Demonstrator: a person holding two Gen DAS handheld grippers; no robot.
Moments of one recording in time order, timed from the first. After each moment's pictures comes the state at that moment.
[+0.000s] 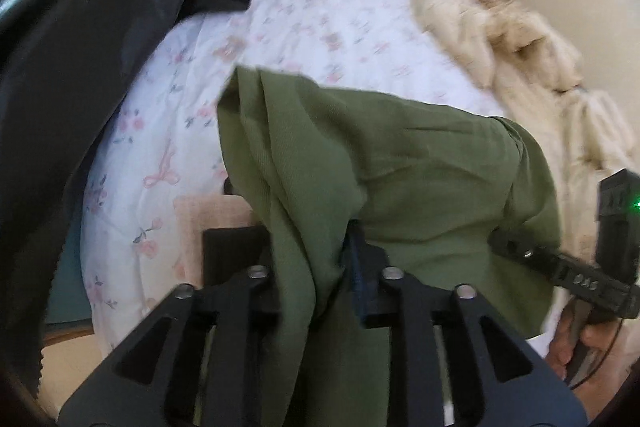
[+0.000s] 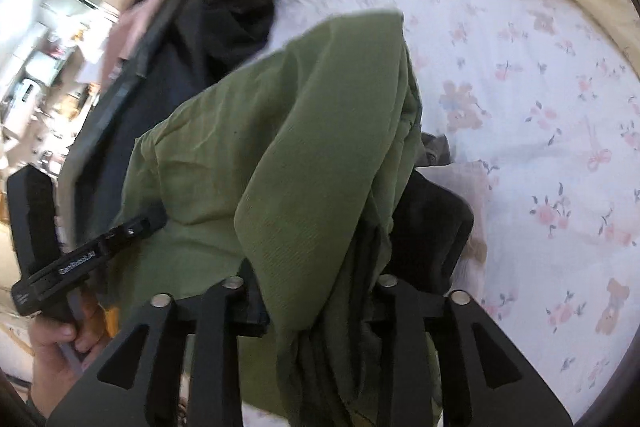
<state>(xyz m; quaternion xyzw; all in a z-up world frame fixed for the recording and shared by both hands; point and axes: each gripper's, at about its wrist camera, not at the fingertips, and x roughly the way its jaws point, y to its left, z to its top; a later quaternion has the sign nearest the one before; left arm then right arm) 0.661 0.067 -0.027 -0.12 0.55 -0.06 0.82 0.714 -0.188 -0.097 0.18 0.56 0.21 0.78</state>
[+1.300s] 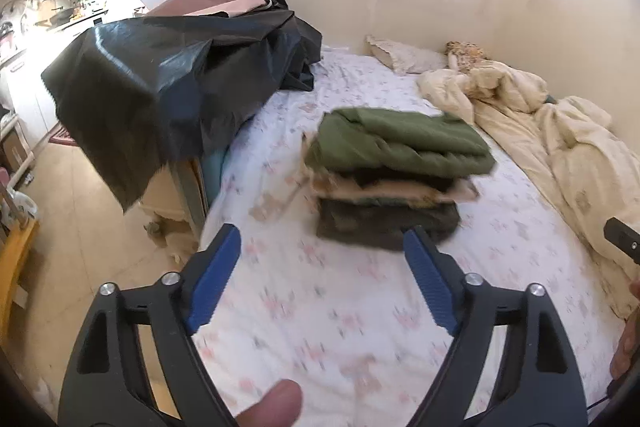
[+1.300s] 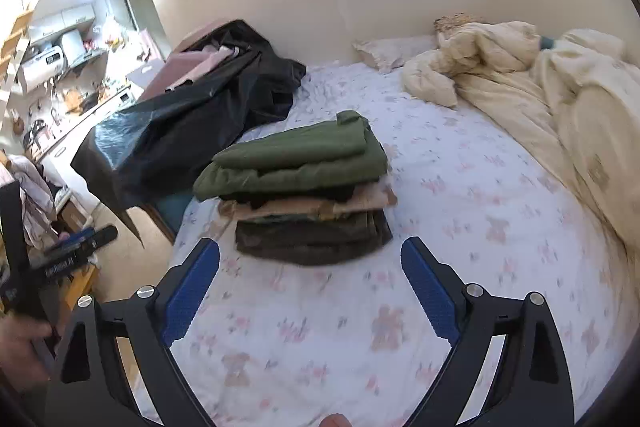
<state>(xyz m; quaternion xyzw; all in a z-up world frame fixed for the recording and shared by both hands) 0.282 0.092 0.059 -0.08 0.34 0.02 0.94 0.348 -0.223 0.032 0.08 0.34 0.15 0.92</state>
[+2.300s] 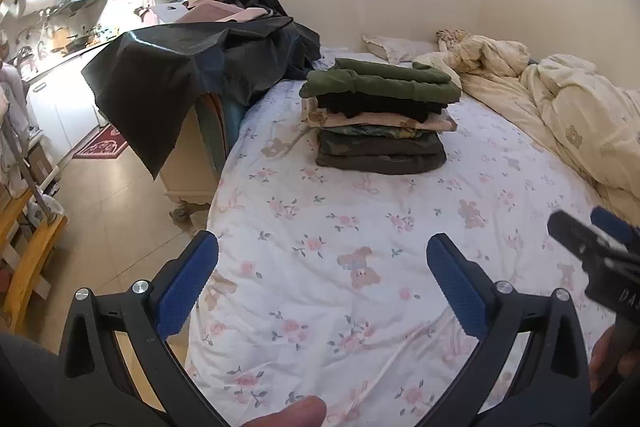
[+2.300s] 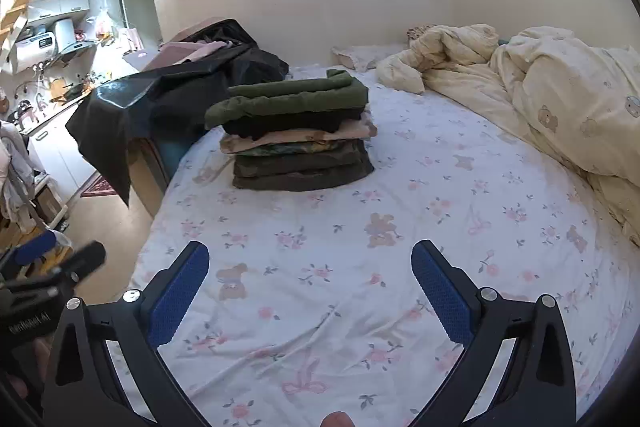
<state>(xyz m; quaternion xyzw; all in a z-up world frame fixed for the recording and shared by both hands) 0.136 0.031 0.006 -0.03 0.32 0.05 0.95 0.190 -0.188 -0.043 0.05 0.31 0.09 0.95</state>
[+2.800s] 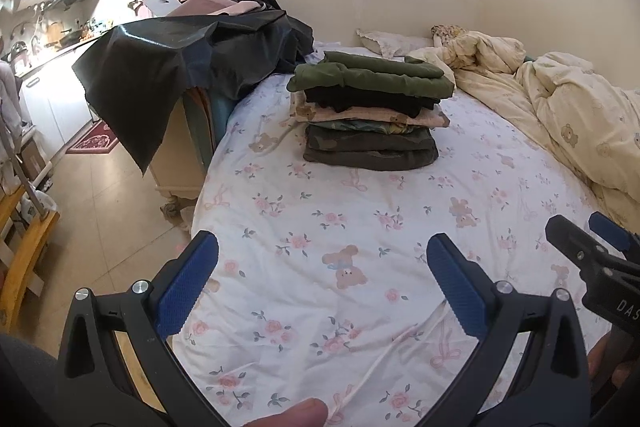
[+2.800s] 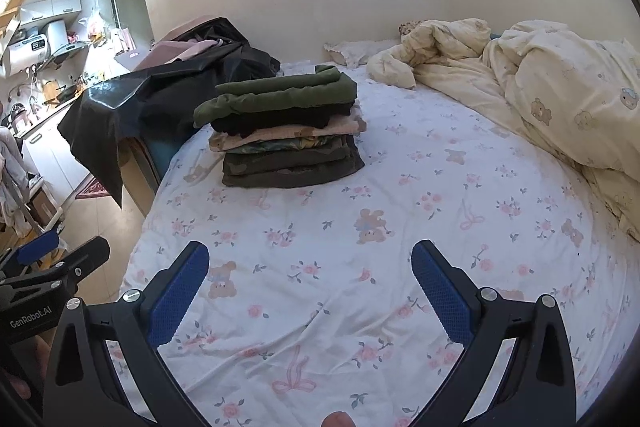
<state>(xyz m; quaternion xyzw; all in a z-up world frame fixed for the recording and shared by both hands) 0.142 0.022 0.003 -0.03 0.32 0.04 0.95 0.192 -0.197 -0.047 0.05 0.31 0.08 0.94</state>
